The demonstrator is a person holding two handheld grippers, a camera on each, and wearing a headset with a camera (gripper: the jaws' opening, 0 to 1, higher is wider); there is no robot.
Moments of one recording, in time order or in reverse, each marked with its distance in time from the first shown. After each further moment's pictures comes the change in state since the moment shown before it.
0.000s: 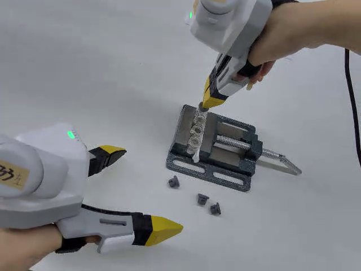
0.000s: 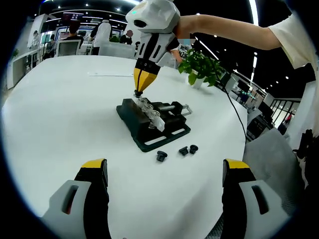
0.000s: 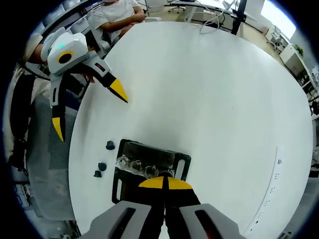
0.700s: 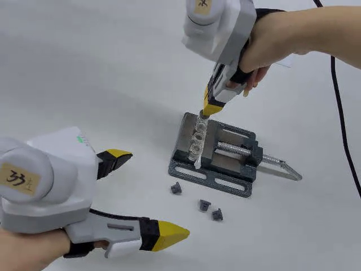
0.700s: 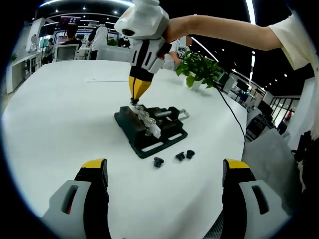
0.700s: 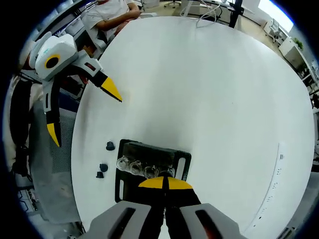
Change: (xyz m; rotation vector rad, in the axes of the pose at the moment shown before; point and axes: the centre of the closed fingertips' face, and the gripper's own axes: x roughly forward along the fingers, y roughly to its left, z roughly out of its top) left arm -0.004 -0.007 0.010 0.028 -0.018 -0.001; right arm 0.001 -0.003 -0.003 0.050 0.025 0.028
